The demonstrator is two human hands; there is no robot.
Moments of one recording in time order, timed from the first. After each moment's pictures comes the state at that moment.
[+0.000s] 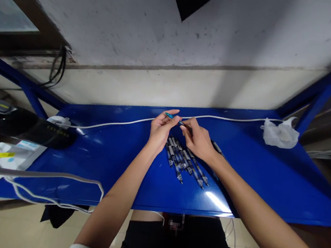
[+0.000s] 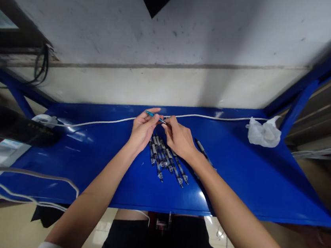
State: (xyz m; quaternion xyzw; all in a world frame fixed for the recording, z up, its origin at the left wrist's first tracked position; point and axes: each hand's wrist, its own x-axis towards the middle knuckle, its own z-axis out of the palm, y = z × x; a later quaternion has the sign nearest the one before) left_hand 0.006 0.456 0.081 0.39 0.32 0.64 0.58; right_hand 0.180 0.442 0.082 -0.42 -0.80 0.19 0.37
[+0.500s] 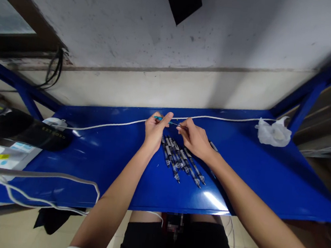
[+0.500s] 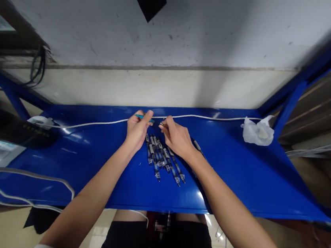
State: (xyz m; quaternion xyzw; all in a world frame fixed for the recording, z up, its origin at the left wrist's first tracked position) left_hand 0.002 0.463 0.079 0.37 0.38 0.69 0.50; right_hand 0.183 0.445 0.080 -0.41 -0.82 0.16 0.36
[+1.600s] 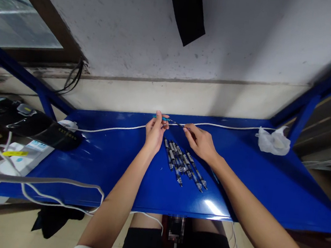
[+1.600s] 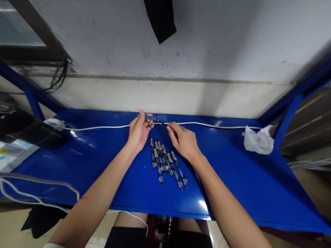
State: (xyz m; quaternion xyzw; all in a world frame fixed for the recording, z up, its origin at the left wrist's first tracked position) left_hand -0.012 0.469 0.086 0.31 0.35 0.71 0.53; right_hand 0.191 0.450 0.087 -0.44 -0.81 0.12 0.36
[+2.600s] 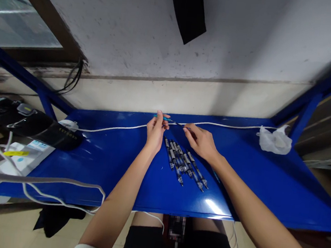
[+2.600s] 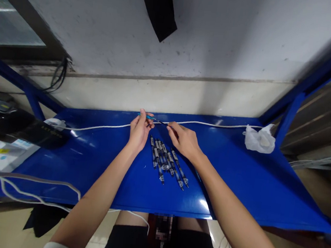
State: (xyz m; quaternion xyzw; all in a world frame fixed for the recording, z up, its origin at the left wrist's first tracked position) left_hand -0.011 0.470 0.084 0.33 0.36 0.71 0.51; right_hand 0.191 0.451 0.084 -0.44 -0.82 0.11 0.36
